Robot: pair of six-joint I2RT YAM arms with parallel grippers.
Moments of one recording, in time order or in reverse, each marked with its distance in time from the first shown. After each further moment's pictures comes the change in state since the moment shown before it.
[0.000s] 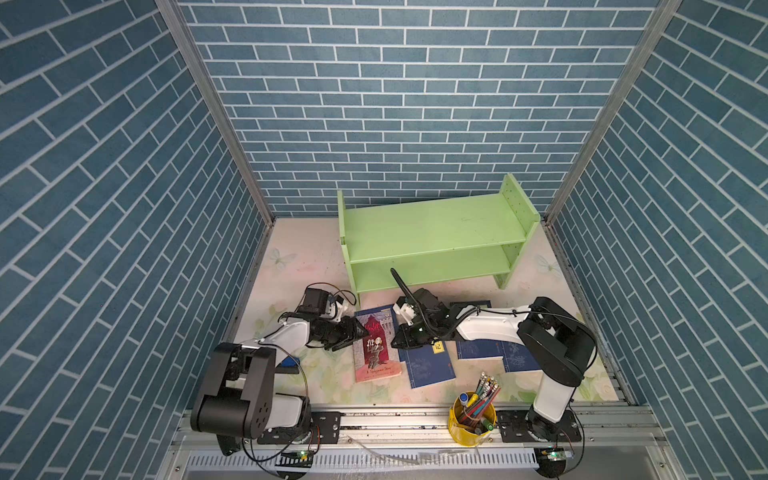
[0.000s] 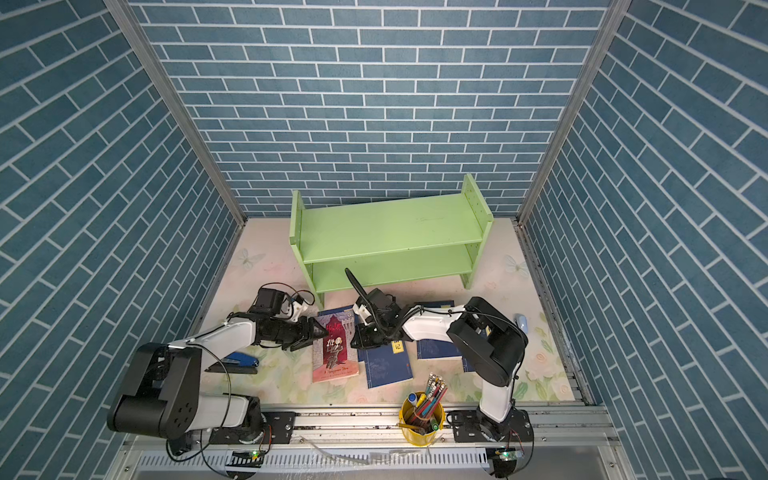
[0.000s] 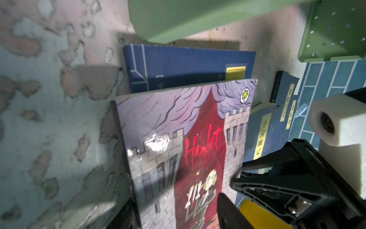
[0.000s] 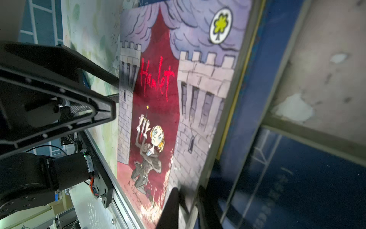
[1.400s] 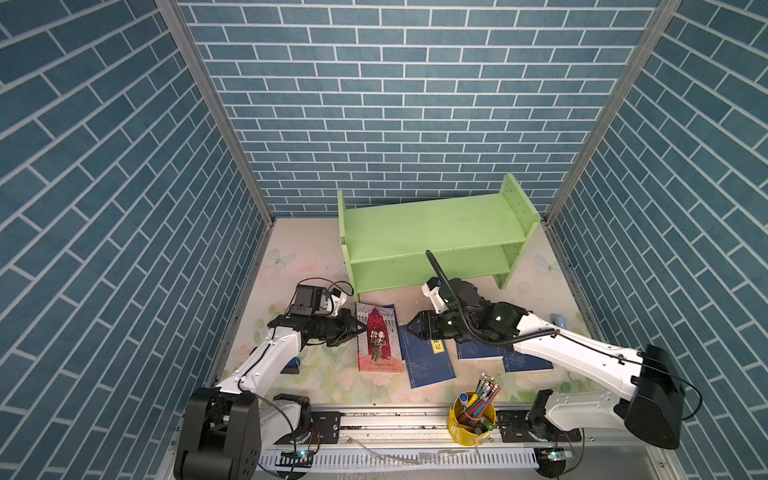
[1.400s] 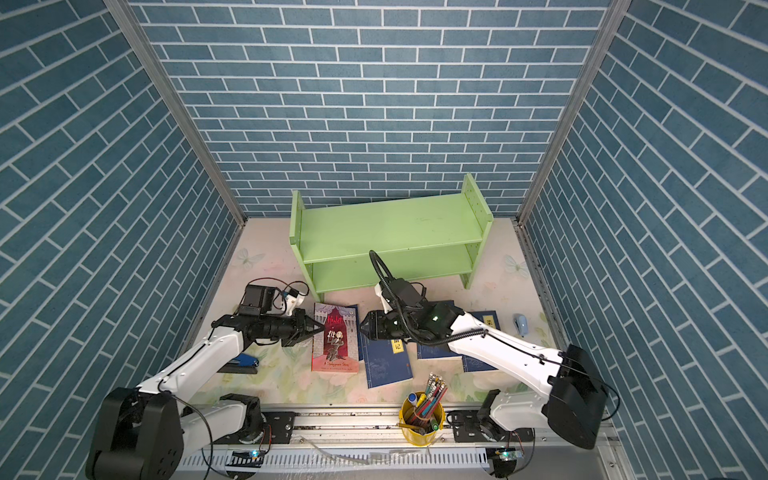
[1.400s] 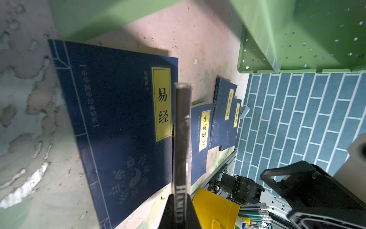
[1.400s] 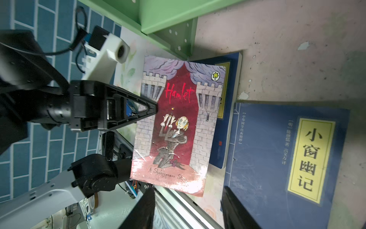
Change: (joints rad) left arm -0.003 -0.243 0.026 -0.083 0.156 -0.198; right arm 0.018 -0.558 -0.001 -0.350 0.230 0.166
